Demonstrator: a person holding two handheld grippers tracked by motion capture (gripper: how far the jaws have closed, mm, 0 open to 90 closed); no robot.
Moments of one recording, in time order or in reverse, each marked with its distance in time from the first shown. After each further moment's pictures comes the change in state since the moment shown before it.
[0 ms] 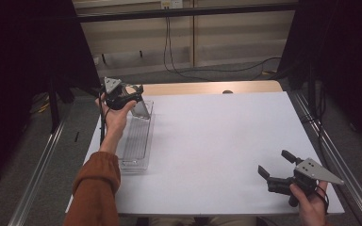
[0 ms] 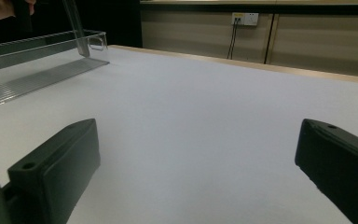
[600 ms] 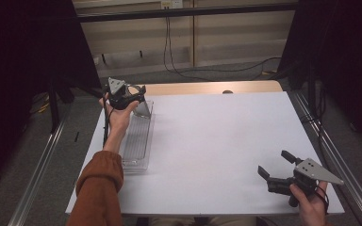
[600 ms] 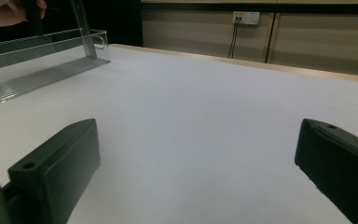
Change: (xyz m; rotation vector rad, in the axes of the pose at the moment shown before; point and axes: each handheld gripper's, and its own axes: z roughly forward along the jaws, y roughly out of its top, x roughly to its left) left arm -0.001 -0.011 0.015 -0.015 0.009 0.028; right arm 0.000 0.000 0.000 0.005 0.005 -0.006
